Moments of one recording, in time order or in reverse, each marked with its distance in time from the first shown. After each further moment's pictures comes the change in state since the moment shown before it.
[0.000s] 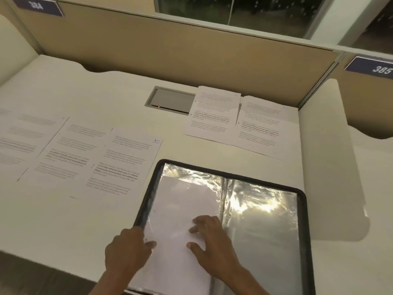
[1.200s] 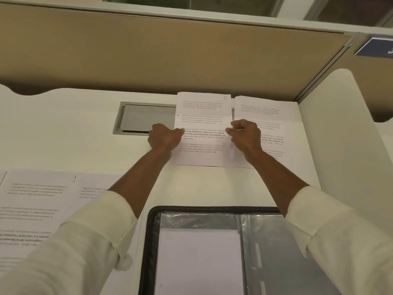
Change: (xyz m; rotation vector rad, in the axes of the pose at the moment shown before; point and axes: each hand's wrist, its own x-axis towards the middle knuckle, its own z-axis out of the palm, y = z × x) left_hand 0.335 0.235 -0.199 -0.959 0.104 0.120; right_hand 0.340 0.100 -0.203 0.422 0.656 0.597
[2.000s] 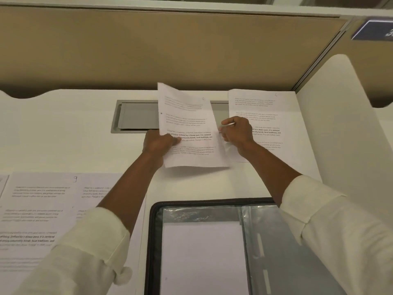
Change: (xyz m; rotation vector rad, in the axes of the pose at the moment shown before) left_hand -0.028 -0.019 -0.025 -0.233 -0.246 -0.006; right_hand -0.006 -0.002 0.011 0.126 -0.084 0.141
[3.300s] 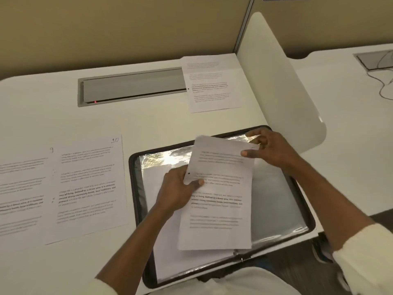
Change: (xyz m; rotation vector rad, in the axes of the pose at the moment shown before) left_hand -0.270 -0.156 0.026 0.355 -0.480 0.335; right_hand -0.273 0.127 -0.207 -0.204 -0.101 -0.077
